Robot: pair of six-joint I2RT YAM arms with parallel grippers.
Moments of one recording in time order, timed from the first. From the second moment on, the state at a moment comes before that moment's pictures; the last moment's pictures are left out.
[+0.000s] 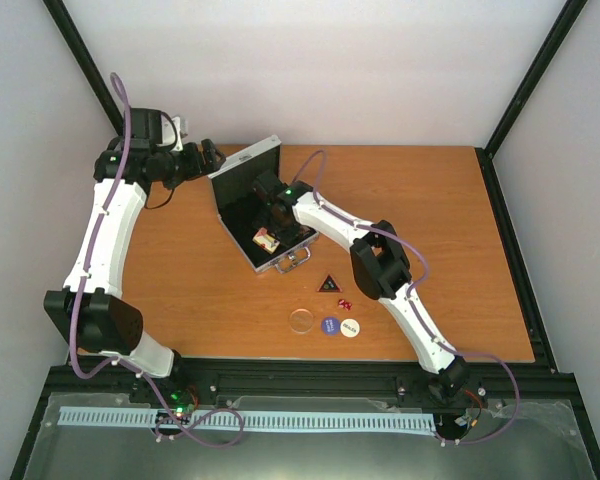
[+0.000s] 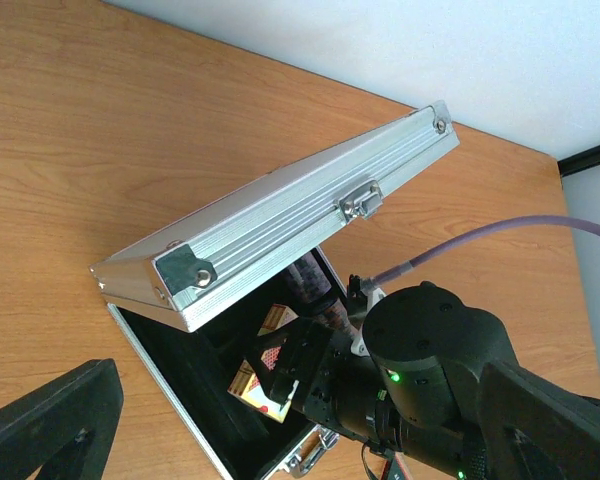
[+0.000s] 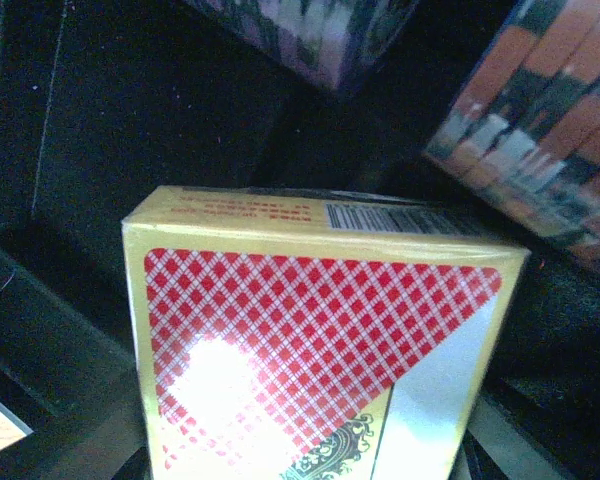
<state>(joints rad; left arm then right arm) -0.06 1.54 1.70 -0.93 0.35 -0.38 0.77 2.49 2.23 -0.91 -0.09 1.22</state>
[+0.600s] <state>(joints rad) -0.06 1.54 1.70 -0.93 0.35 -0.37 0.77 2.49 2.23 -0.90 -0.11 1.20</state>
